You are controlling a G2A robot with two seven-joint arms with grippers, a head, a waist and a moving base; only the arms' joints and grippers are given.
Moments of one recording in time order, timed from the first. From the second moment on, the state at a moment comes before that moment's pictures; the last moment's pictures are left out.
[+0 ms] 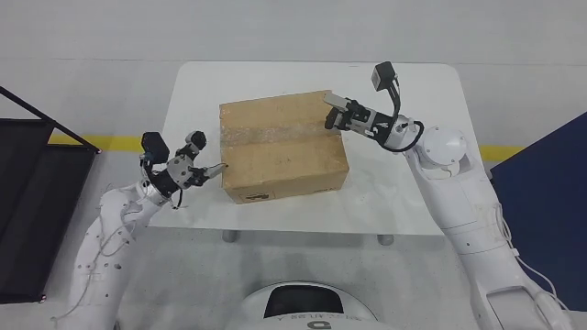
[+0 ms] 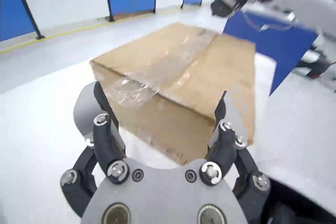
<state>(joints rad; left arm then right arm) 1.48 -1.15 -1.53 -1.33 1.20 -1.01 0.35 -1.15 -1.18 1.25 -1.52 0.24 -0.09 0.84</state>
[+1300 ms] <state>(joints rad) 1.60 -1.01 -1.56 -1.43 0.11 -0.91 -0.37 -1.15 -1.18 1.25 -1.52 0.24 -0.09 0.84</state>
